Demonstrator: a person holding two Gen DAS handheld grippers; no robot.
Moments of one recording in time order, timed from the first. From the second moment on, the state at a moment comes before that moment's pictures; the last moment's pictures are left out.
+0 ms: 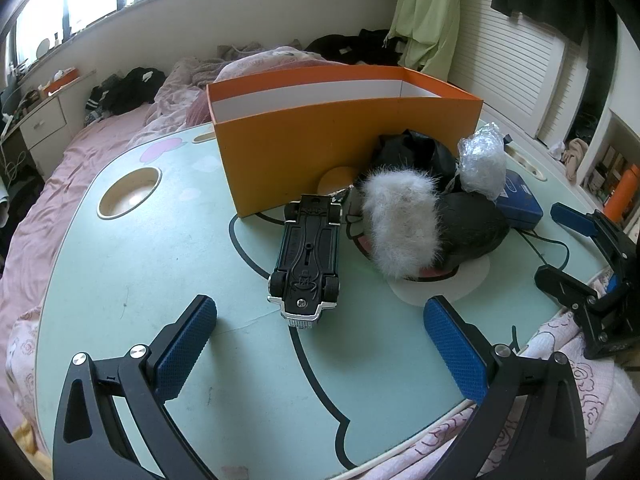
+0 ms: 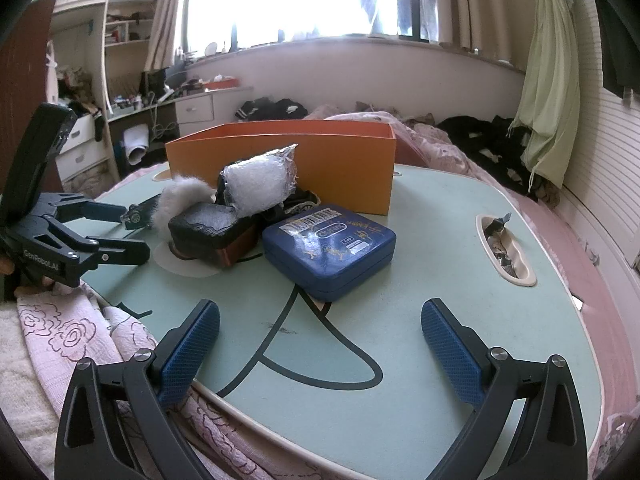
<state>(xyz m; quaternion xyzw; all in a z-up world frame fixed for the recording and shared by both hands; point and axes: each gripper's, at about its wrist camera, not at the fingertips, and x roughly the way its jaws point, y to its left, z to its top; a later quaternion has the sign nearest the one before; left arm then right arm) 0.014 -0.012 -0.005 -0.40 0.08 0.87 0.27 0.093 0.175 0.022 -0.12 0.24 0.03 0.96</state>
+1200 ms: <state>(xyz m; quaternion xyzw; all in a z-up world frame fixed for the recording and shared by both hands) 0.013 -0.012 -0.005 -0.40 0.08 0.87 0.27 0.093 0.176 0.021 -0.12 0.24 0.01 0.96</state>
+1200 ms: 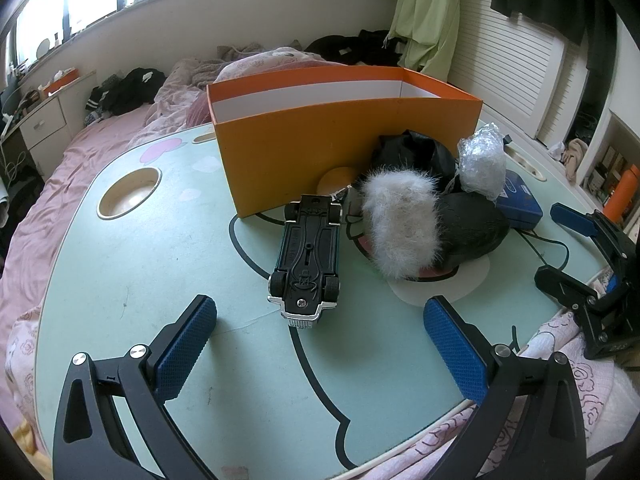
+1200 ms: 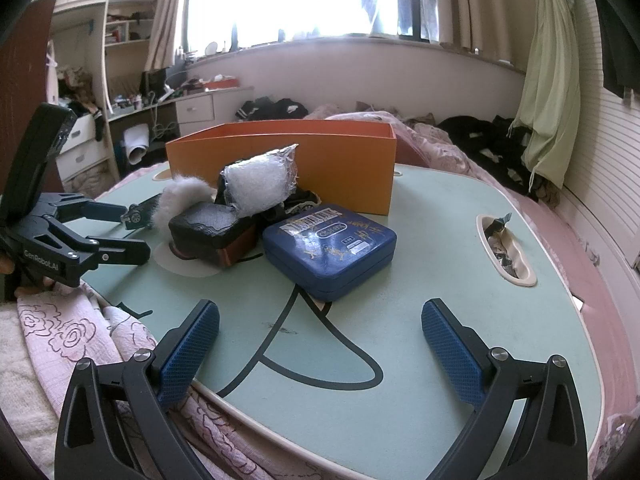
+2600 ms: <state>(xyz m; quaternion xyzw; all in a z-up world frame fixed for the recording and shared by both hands) 0.012 -0.015 -0.005 -0.40 0.08 0.87 0.28 0.304 0.243 0.109 -0.06 0.47 -0.05 0.88</state>
